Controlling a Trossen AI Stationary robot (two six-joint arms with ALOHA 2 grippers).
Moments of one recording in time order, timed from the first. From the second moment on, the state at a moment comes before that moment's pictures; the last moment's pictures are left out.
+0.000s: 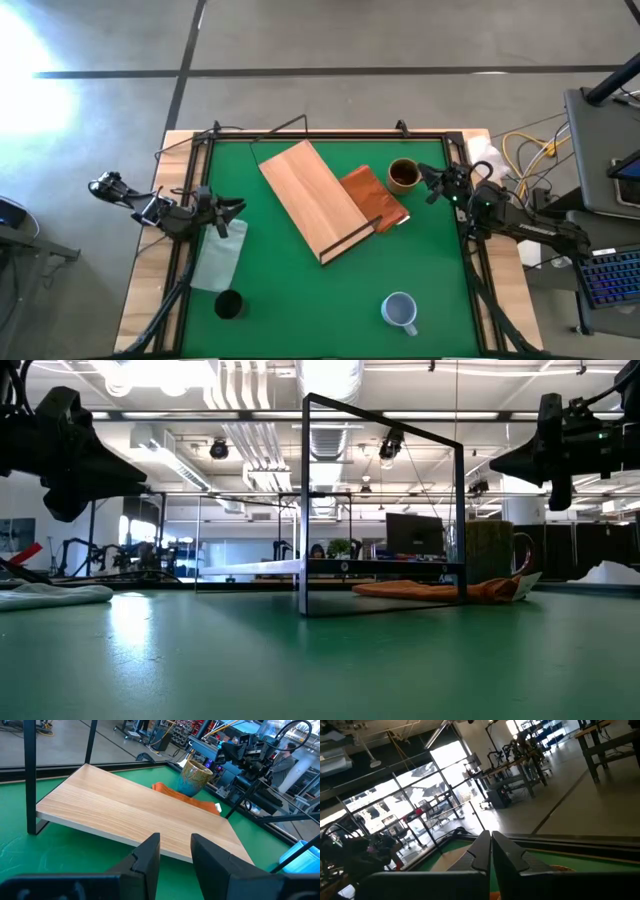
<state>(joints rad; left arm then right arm) -0.47 0.09 0.11 -0.37 -0.89 -0.70 -0.30 0.04 0.01 0.15 0.39 0.45</state>
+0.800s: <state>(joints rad) -0.47 0.09 0.11 -0.37 -0.89 -0.70 -0.30 0.03 0.01 0.40 0.18 1.08</state>
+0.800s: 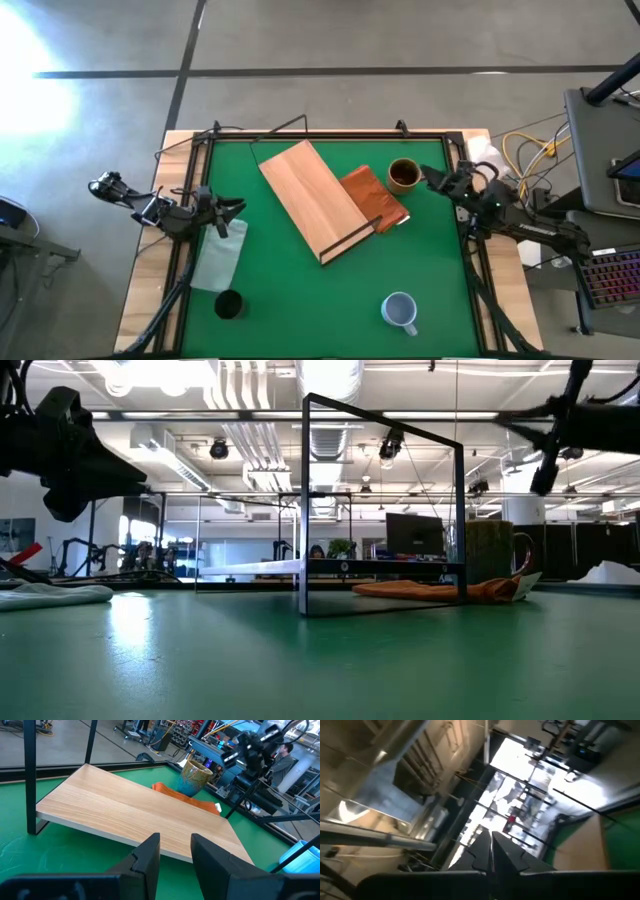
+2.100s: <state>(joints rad) -0.47 0.09 0.11 -0.37 -0.89 -0.70 0.04 1.00 1.61 -1.51 -0.21 1.04</state>
